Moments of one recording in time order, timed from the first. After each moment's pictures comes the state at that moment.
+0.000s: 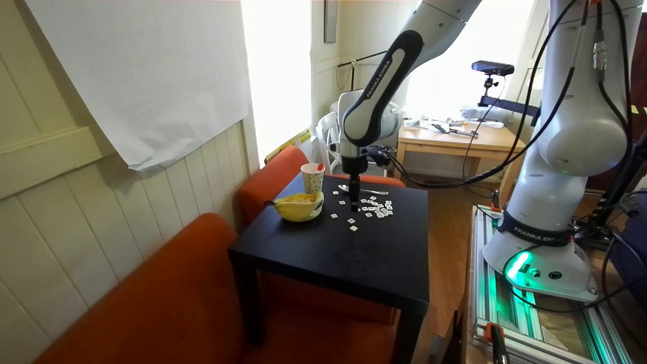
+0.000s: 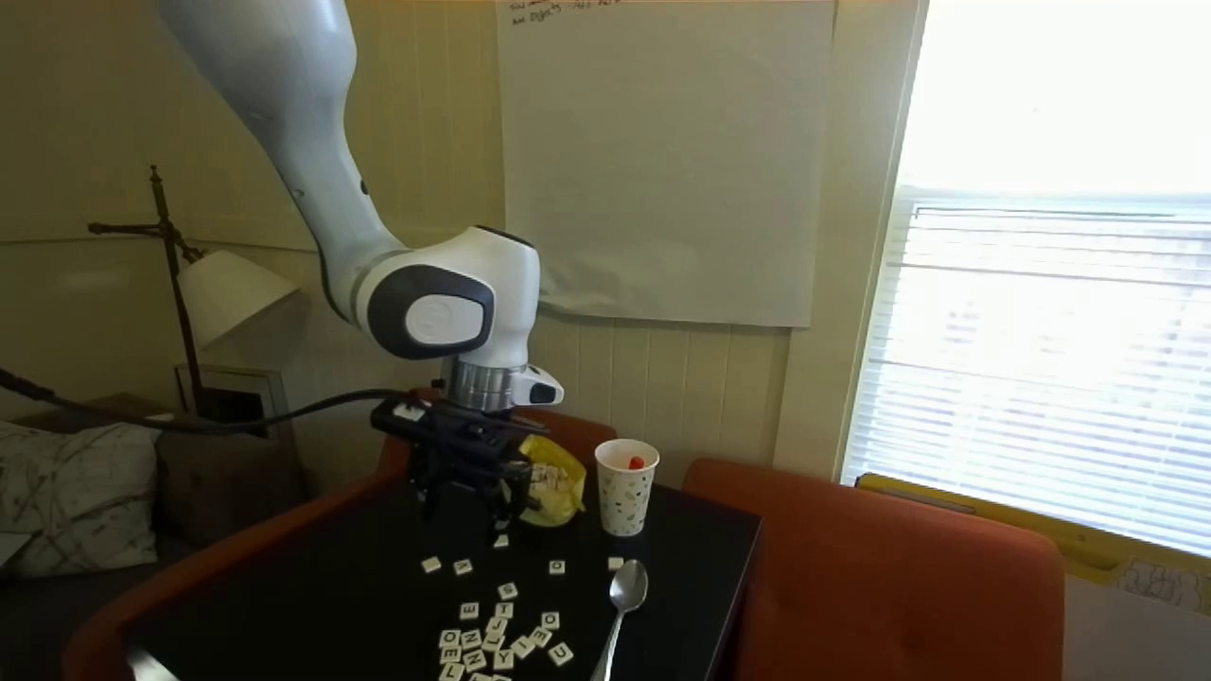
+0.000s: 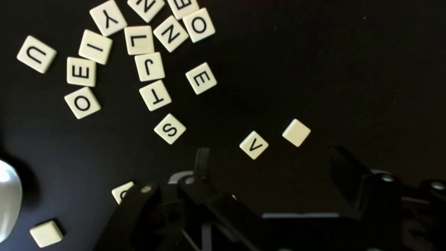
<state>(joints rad) -0.10 0.23 0.02 -2.49 0.15 2.59 -0.55</state>
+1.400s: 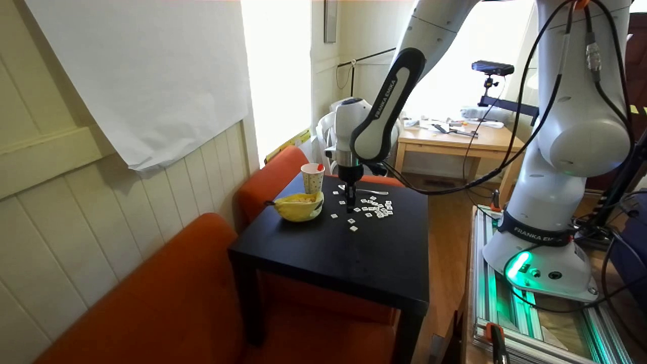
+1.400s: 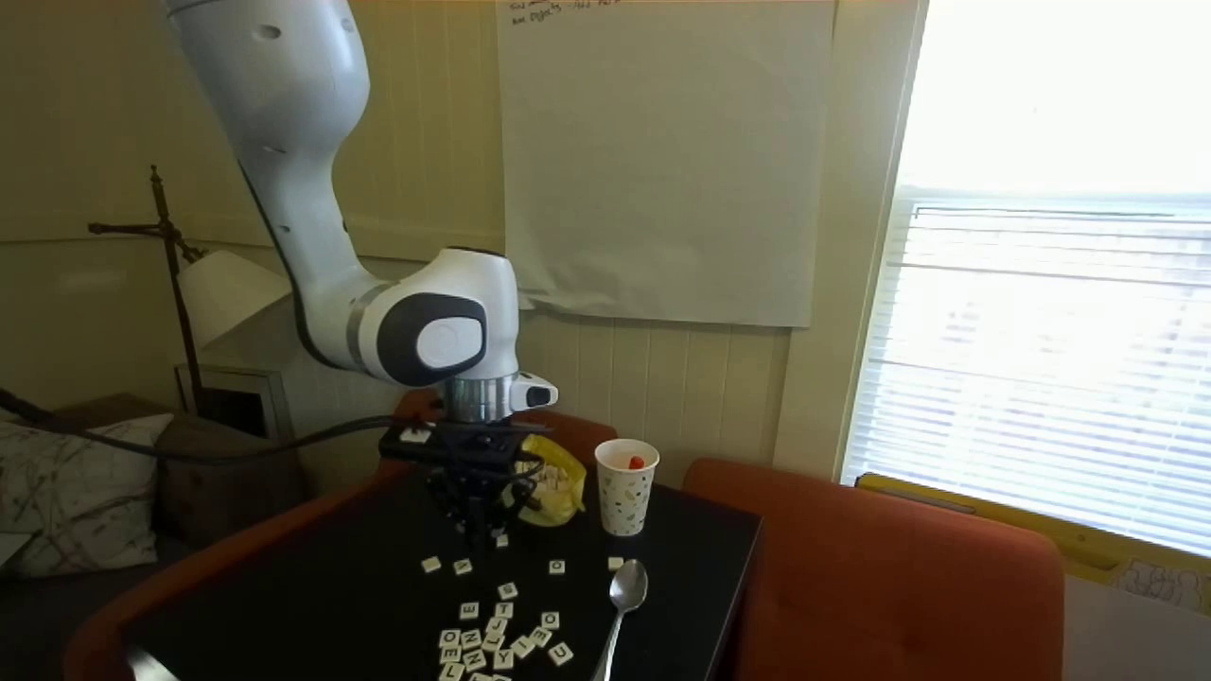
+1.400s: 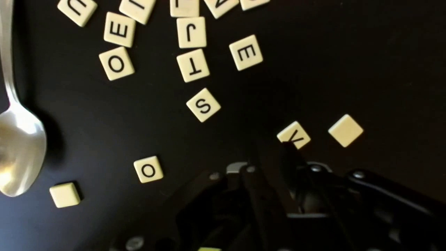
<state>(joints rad) -0.06 0.30 -0.01 -2.49 -0.10 2.76 -0.41</state>
